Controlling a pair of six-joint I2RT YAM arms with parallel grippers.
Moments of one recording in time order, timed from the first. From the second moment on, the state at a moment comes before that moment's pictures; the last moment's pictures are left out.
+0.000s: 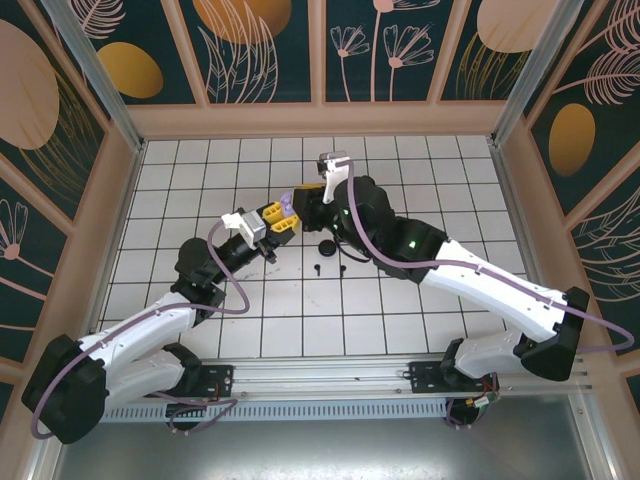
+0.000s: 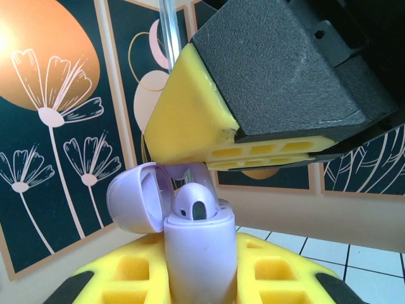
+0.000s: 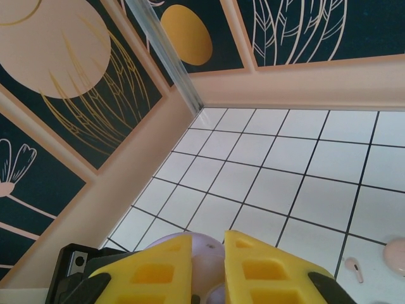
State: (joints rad) left arm -0.64 1.05 0.48 0.90 0.38 0.01; right arm 1.08 1.32 1.38 -0.33 0.31 0.52
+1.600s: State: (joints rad) left arm -0.64 1.08 0.49 0.88 0.45 -0.02; right arm 0.82 1.56 1.71 -0.61 -0.06 0.53
